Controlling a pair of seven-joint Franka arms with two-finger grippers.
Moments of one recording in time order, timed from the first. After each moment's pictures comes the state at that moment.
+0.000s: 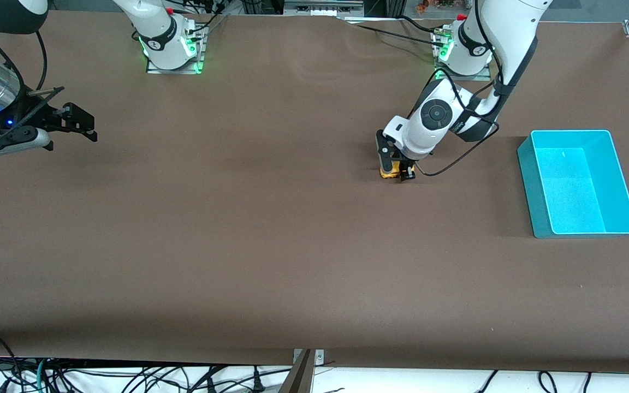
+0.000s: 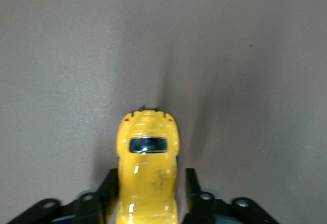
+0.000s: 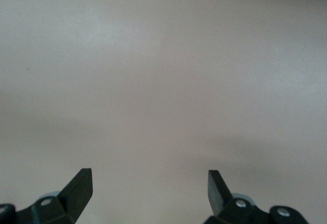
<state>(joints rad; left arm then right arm) -0.14 0.38 -0.35 -2.33 0.12 2.64 0.80 -0.13 -0.06 0.16 -1.83 0.05 1.78 -0.19</state>
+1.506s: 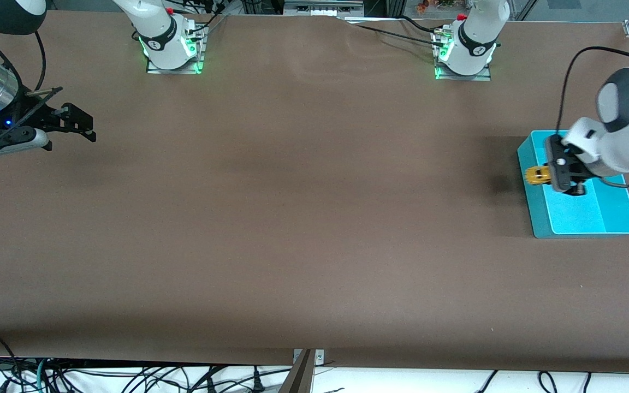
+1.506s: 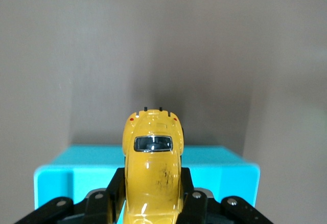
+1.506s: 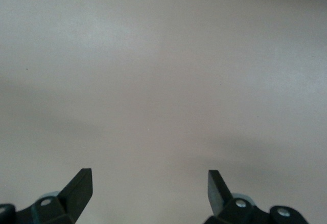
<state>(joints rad) 0.39 0.15 -0.21 -1.98 0.12 1.95 1.59 -0.13 -0.06 0.16 -1.83 0.05 1.78 -0.20</state>
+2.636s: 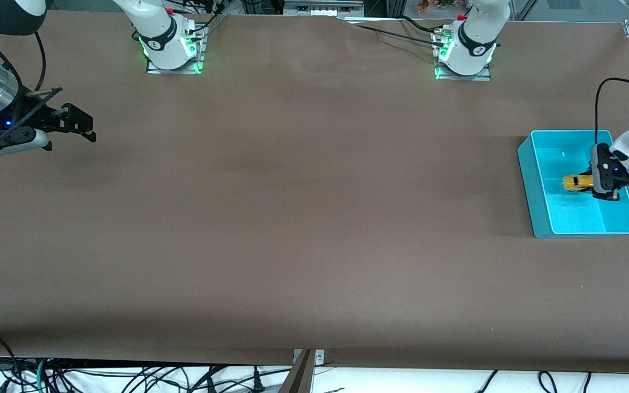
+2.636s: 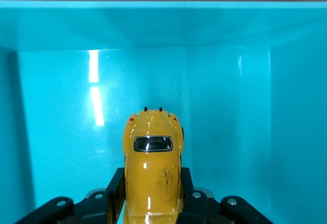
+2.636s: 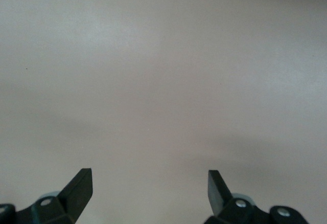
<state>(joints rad) 0.57 0.39 -0.11 -2.03 0.12 2.30 1.97 -0.13 -0.06 0.16 -1.83 0.05 1.78 -0.20</state>
